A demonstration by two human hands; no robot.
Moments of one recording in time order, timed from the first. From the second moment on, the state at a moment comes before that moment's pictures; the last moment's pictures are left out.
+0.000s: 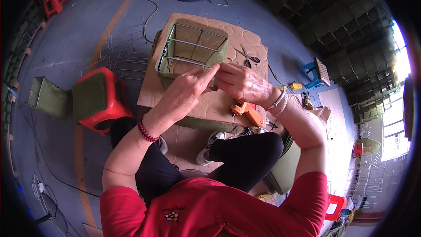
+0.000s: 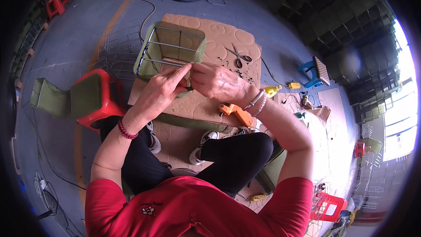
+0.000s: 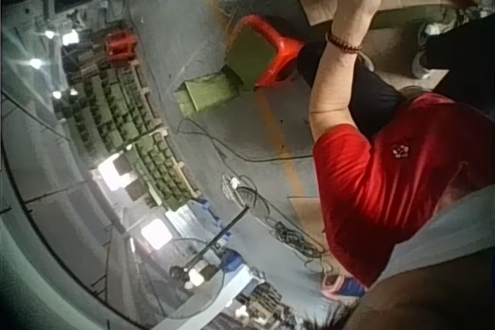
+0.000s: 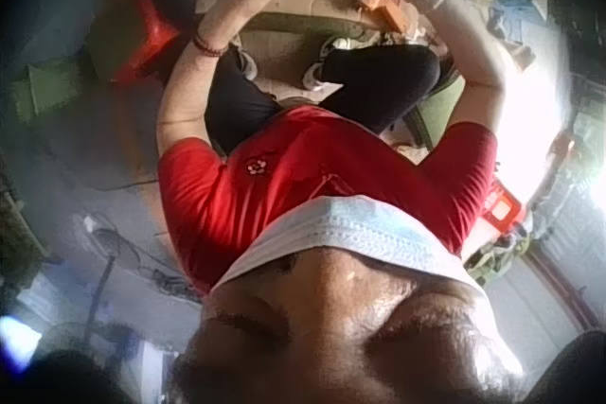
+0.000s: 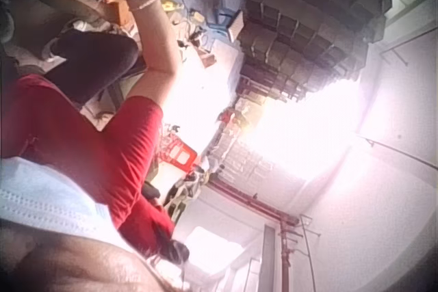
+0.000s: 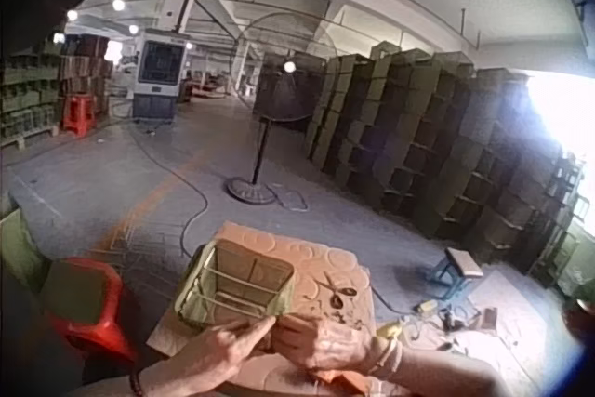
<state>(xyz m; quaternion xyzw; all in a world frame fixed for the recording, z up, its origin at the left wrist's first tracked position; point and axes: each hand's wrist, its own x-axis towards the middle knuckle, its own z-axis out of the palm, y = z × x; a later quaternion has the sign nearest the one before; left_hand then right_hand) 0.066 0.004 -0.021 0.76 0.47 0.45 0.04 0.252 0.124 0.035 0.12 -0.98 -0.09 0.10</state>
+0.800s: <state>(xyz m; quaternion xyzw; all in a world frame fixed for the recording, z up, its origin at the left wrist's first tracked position) 0.064 -0.012 -0.020 0.77 0.50 0.40 0.06 0.263 0.133 0.021 -0.02 -0.98 -0.09 0.18</state>
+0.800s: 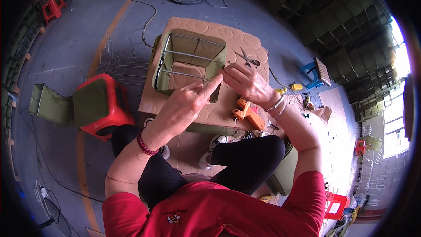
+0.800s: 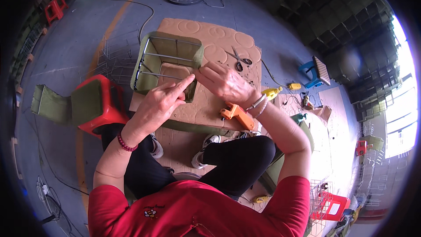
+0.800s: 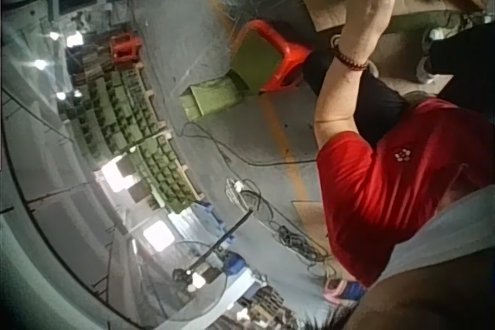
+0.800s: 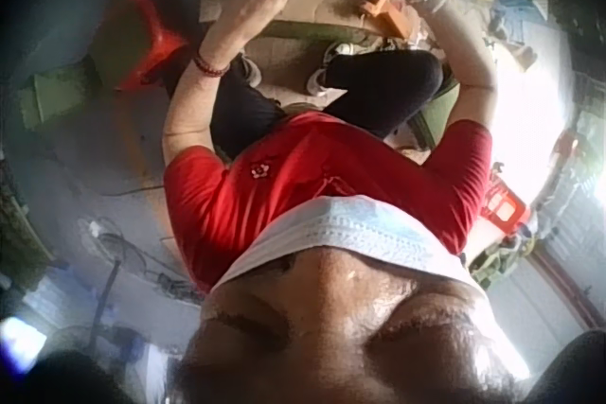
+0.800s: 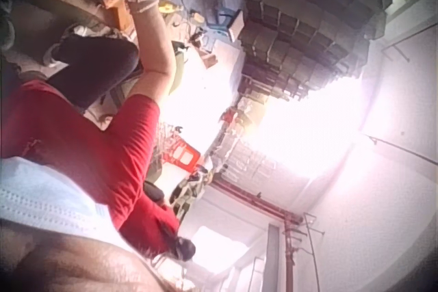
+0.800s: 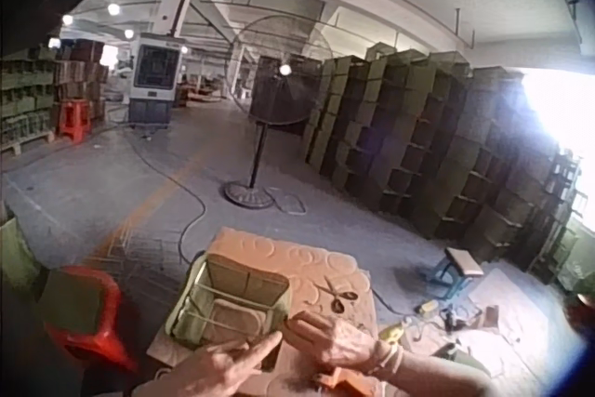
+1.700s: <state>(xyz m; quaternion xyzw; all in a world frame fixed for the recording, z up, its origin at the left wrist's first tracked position) 0.065 0.003 -0.019 0.75 0.47 0.44 0.12 0.244 0.150 0.048 0.14 -0.97 -0.21 0.05</state>
